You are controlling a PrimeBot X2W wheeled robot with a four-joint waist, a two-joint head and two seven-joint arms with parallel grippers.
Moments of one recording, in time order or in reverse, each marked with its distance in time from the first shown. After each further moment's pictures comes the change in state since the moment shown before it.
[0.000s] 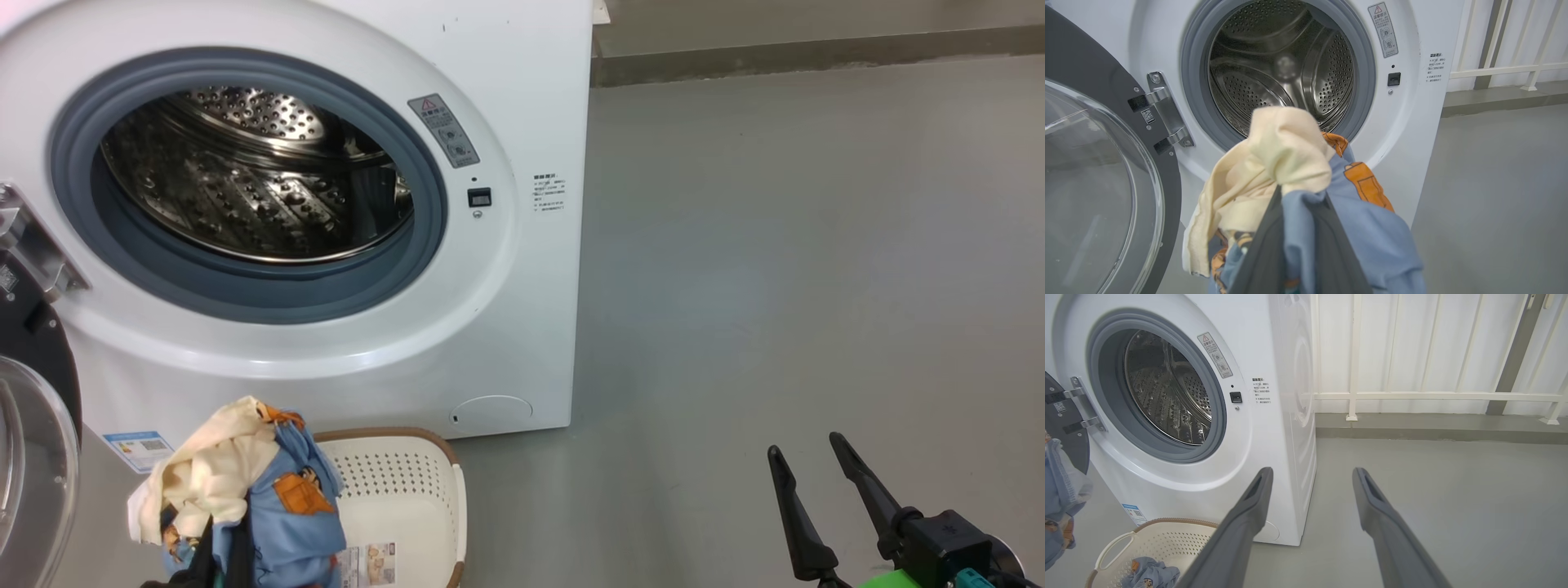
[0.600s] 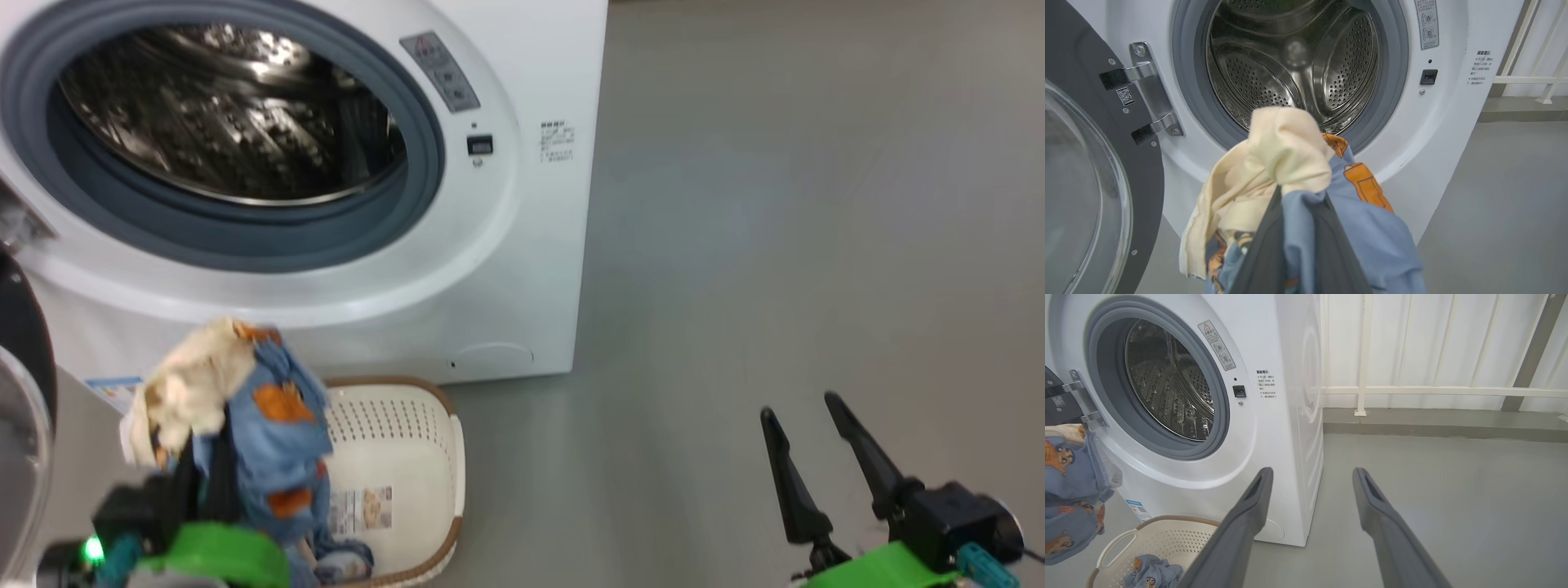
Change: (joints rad) left arm -0.199 -0.018 0.020 0.172 -0.072 -0.038 -0.037; right arm -0.030 0.000 0.015 -0.052 0.000 0.000 0.001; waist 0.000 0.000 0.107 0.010
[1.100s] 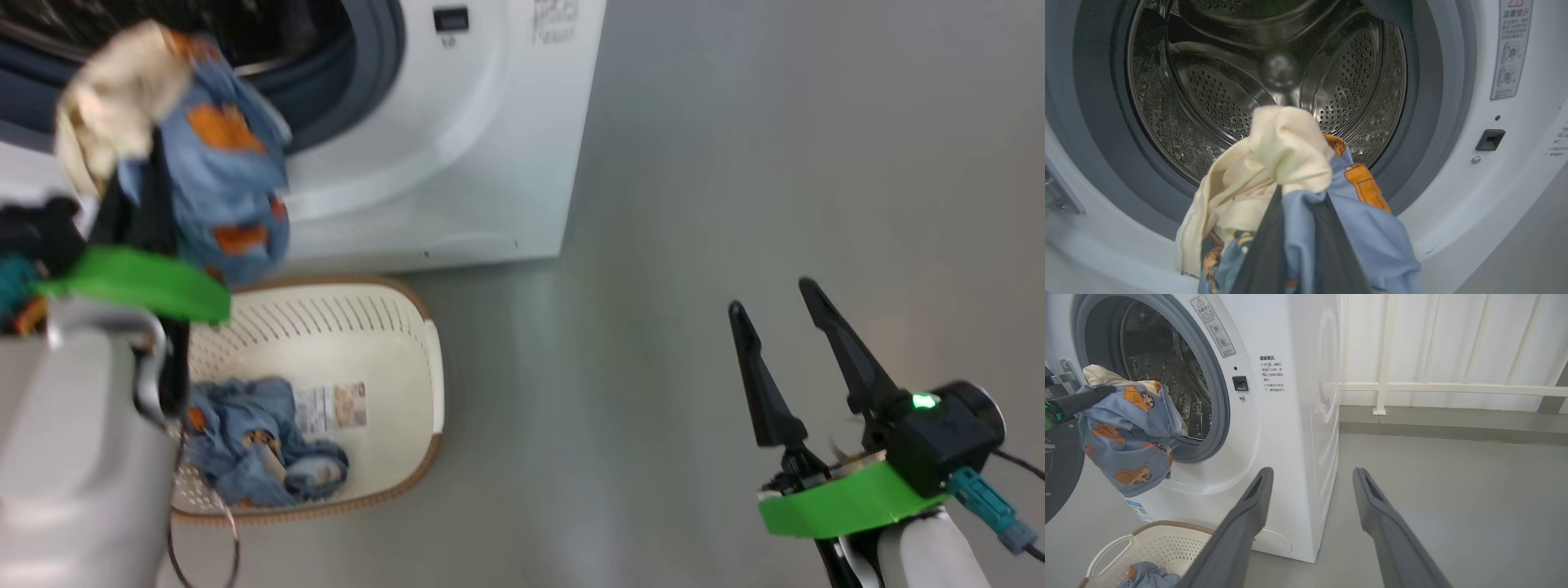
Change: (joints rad) left arm -0.607 0.004 0.023 0.350 -0.063 -0.148 -0.011; right arm -0.191 -0.003 0.066 -0.045 -0.010 0.000 -0.021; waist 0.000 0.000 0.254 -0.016
